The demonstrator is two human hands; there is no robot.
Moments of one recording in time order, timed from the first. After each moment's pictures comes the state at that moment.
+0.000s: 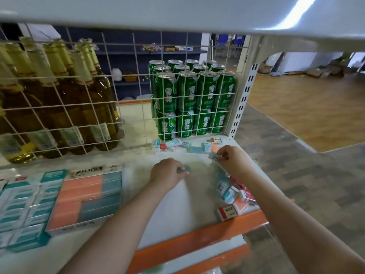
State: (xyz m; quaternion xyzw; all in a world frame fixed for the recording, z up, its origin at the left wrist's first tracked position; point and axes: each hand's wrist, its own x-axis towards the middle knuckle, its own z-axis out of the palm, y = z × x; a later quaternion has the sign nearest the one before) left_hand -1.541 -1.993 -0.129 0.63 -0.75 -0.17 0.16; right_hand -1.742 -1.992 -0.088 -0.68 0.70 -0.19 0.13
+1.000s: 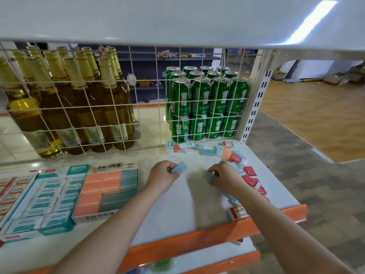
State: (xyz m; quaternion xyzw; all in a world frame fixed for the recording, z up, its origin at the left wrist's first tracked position) left_hand -1.505 -1.964 -0.120 0.65 -0.59 -0.32 0.35; right_hand -1.697 -1.975 -0.111 -0.75 0.64 -0.10 0.16
